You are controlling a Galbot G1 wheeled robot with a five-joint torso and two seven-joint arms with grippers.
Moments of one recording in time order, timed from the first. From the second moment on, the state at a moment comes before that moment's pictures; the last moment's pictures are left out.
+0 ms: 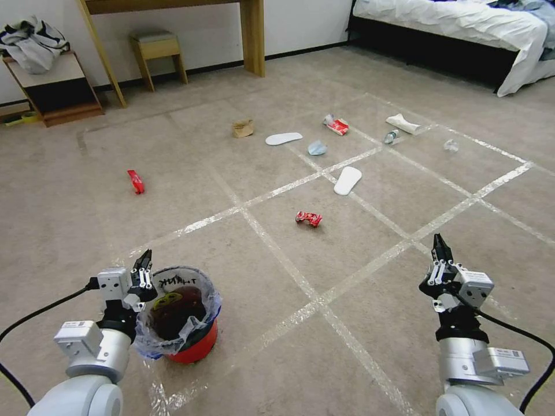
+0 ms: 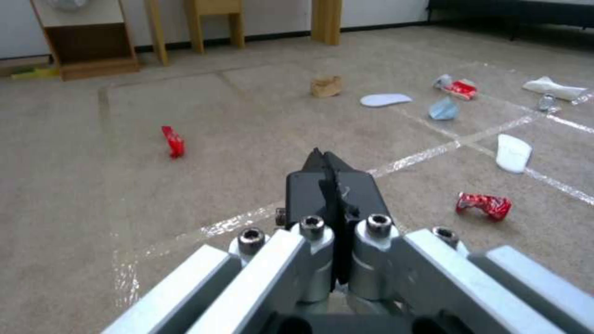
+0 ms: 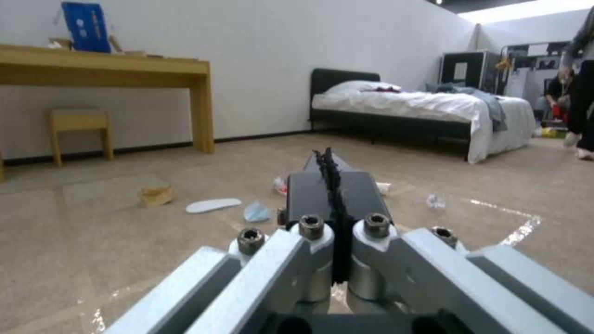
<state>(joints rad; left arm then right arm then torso) 1.61 -1.52 -0.80 -2.35 -0.18 0.33 0.12 -1.67 1.56 0.70 2.32 0.09 0.11 0.02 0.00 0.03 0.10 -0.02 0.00</state>
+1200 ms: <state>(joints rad) 1.60 -1.52 -0.80 -2.31 -0.22 0.33 0.13 -1.66 1.50 0.73 2.30 0.12 0.14 0.01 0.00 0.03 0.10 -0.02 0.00</state>
